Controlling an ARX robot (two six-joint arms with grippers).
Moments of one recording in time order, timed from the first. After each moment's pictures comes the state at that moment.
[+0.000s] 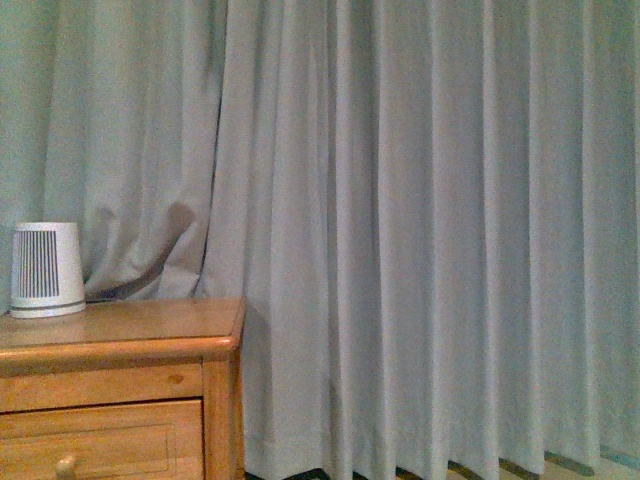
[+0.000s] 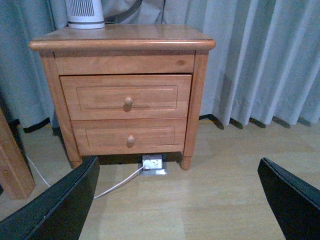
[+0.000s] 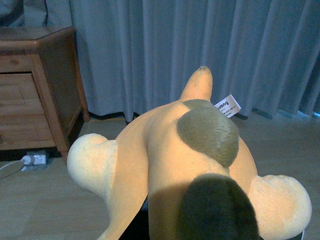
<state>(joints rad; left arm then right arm) 0.00 0.00 0.01 0.00 0.00 -0.01 0.00 0.01 0.01 0.00 0.00 0.01</state>
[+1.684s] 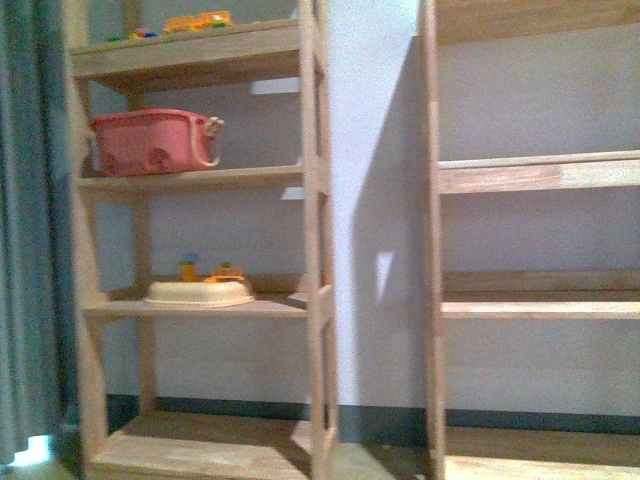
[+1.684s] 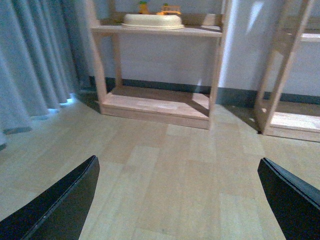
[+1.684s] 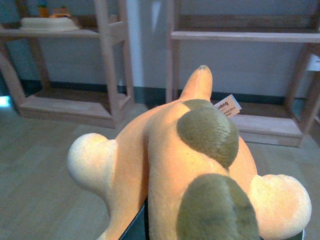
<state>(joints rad) 0.00 0.00 0.01 0.00 0.00 -0.01 0.00 0.01 0.01 0.00 0.00 0.01</state>
